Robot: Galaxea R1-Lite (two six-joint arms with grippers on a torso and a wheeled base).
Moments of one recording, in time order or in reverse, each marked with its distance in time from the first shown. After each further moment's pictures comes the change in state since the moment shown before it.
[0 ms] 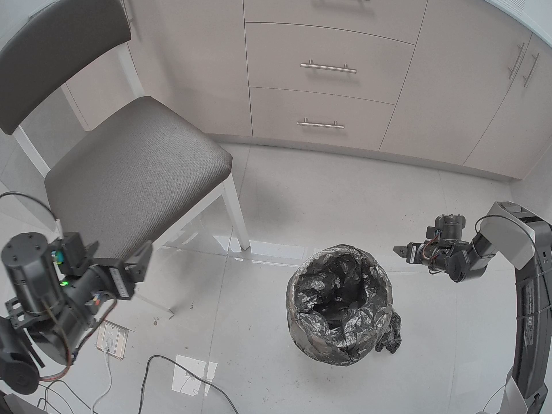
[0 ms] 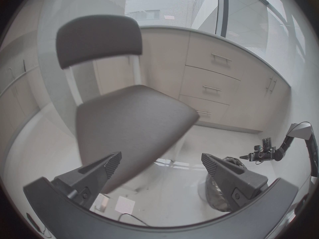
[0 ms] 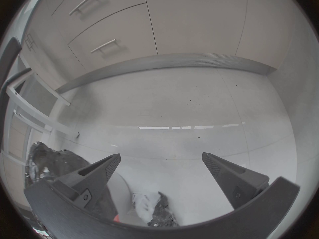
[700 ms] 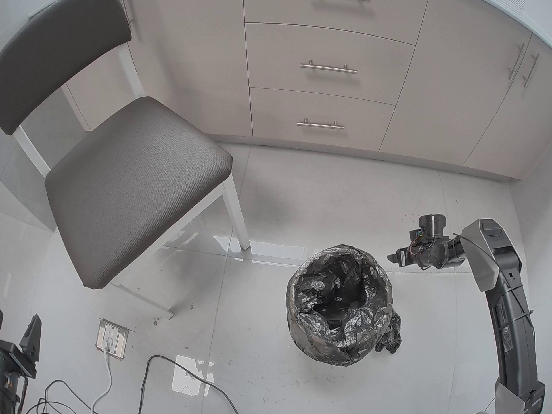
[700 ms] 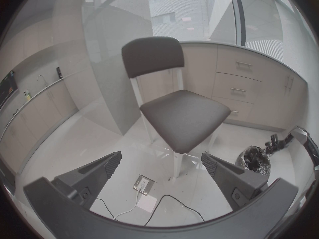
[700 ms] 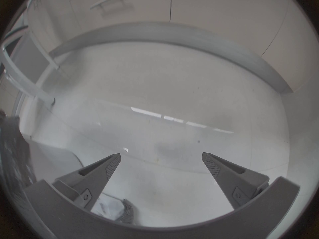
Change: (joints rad) left arm 0.330 -0.997 0.047 0.946 -0.033 0.073; right arm -0.024 0.342 -0.684 0.491 -0.034 -0.275
